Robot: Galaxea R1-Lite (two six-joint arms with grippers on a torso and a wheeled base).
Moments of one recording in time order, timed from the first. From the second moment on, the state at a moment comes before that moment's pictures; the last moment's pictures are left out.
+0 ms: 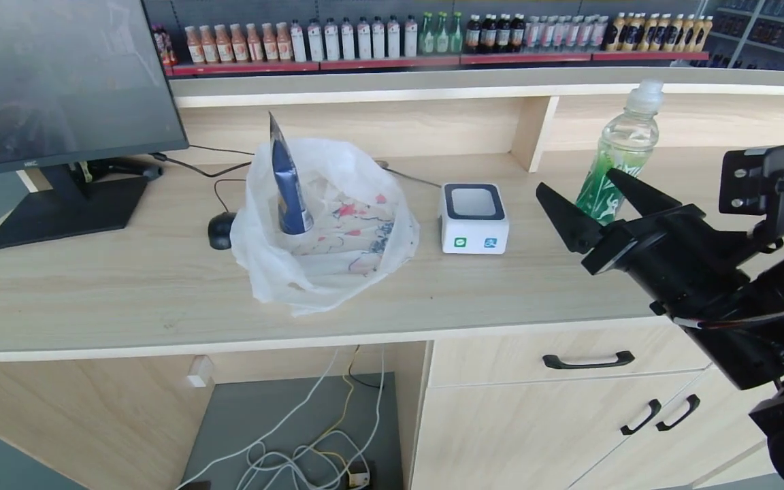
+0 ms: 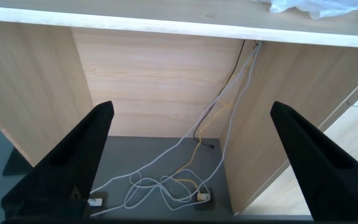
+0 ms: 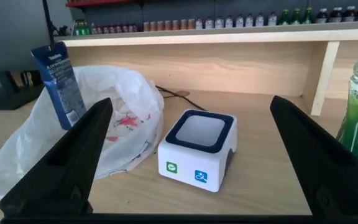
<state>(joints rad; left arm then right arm) 0.00 0.00 0.00 0.00 0.00 -0.02 0.45 1.68 -0.53 -1.57 -0.02 -0.03</state>
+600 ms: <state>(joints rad) 0.00 0.00 0.00 0.00 0.00 -0.02 0.45 1.68 -0.53 -1.57 -0.02 -0.04</state>
